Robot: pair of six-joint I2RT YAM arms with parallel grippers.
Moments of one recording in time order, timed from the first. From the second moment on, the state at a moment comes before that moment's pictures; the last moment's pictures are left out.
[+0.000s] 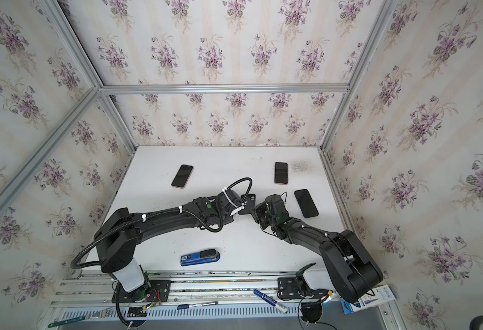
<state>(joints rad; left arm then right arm) -0.96 1.75 1.24 -0.56 -0.42 0.37 0.45 1.34 0.45 0.22 -0.25 1.49</state>
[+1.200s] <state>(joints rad) -0.74 1.29 1.30 -0.65 -0.16 -0.12 0.41 1.68 0.49 0.48 -0.33 1.28</state>
